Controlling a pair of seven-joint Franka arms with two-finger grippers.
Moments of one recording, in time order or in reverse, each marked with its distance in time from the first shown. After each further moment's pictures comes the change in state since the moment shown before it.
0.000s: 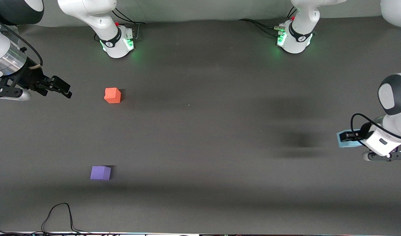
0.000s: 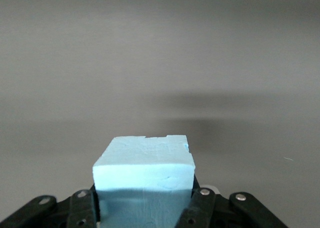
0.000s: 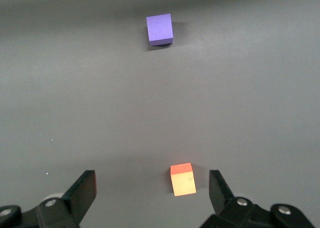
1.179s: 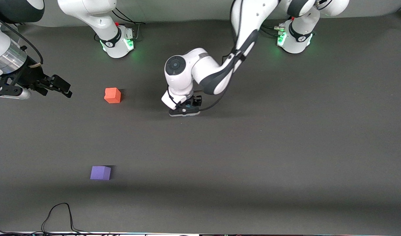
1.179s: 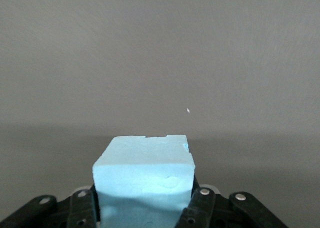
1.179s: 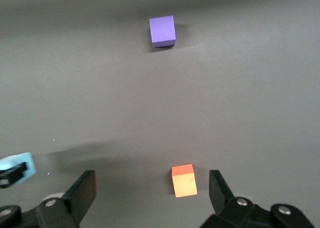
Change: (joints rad) left arm -0.943 0.489 -0.009 0.363 0.000 0.217 -0.993; right arm 0.002 -0.005 0.010 -0.008 0.000 0.009 0.000
